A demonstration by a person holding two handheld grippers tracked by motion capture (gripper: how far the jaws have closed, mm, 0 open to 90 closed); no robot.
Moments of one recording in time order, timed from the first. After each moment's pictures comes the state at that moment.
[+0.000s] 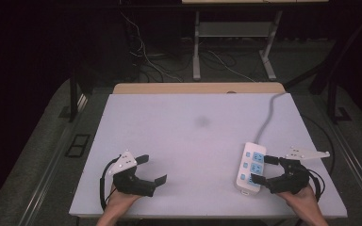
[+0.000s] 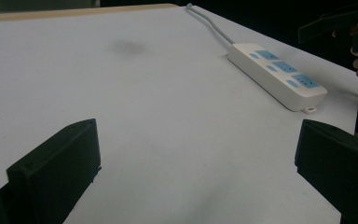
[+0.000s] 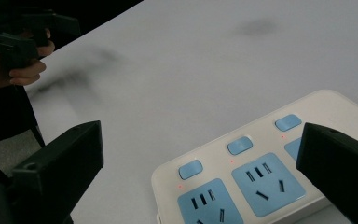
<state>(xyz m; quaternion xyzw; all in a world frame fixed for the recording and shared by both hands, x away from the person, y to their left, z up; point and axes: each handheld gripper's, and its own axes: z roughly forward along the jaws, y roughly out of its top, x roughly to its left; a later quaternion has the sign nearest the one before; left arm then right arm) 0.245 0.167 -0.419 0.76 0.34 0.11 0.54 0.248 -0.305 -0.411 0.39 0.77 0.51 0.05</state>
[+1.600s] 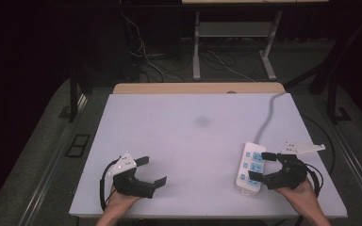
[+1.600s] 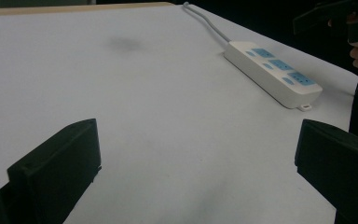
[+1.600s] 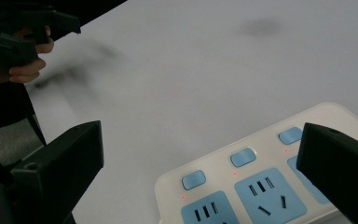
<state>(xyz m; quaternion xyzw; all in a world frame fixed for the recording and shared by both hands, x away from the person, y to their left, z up) 0.244 0.168 -0.424 0.76 0.33 0.10 0.55 0.256 -0.296 -0.395 0.38 0.79 0.48 0.05</state>
